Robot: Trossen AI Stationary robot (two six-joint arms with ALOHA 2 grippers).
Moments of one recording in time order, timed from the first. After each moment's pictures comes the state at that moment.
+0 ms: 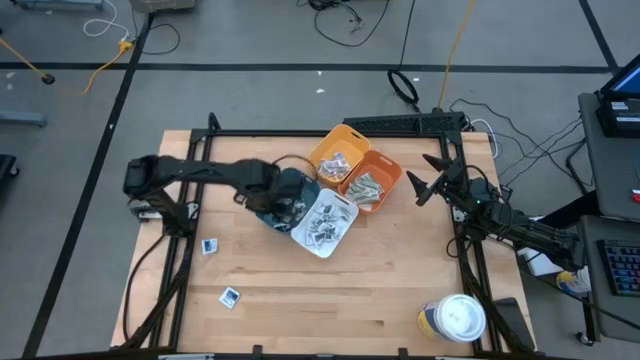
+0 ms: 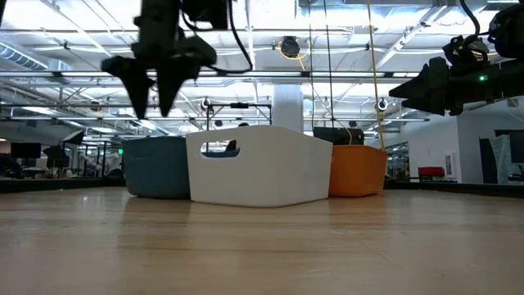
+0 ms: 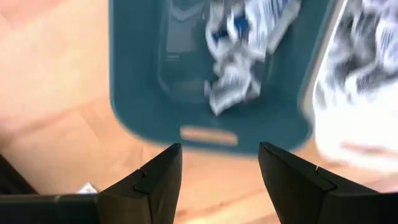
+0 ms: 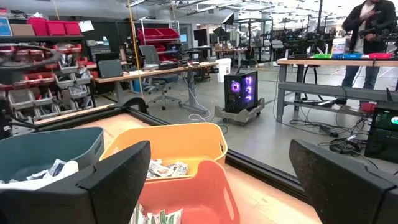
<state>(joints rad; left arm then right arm) 0.09 1.66 1.37 -1.27 0.06 -1.07 -0.42 0.05 0.01 0.08 0.31 0.06</state>
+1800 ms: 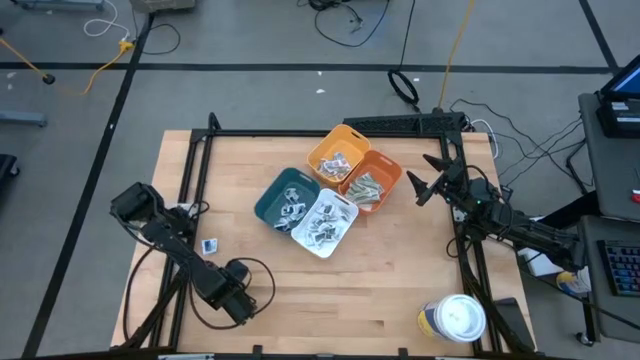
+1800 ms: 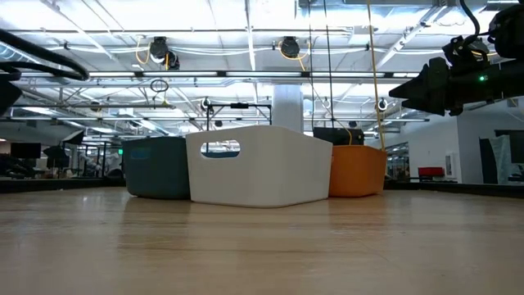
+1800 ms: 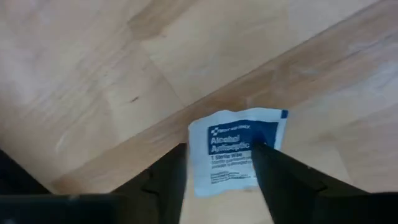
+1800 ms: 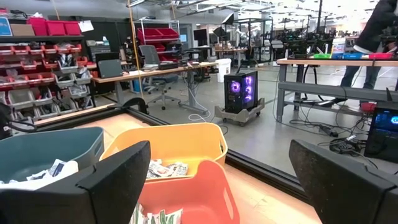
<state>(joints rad) -0.78 1.76 0.96 -0.83 0.18 -1.79 -0.42 0.05 0.01 0.08 0.31 0.06</state>
